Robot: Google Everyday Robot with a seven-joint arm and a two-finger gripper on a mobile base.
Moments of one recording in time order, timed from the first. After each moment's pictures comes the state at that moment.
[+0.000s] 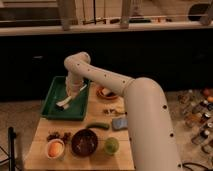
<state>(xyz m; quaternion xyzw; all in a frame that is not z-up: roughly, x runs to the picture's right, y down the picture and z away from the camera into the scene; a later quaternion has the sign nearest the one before) -0.199 0.041 0.851 -0.25 -0.29 -0.39 0.83</state>
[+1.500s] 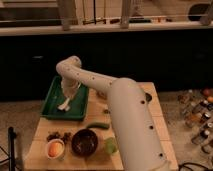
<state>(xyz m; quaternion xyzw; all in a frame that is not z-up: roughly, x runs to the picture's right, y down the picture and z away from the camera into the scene) -0.216 0.055 0.900 -0.23 -0.27 -0.49 0.80</state>
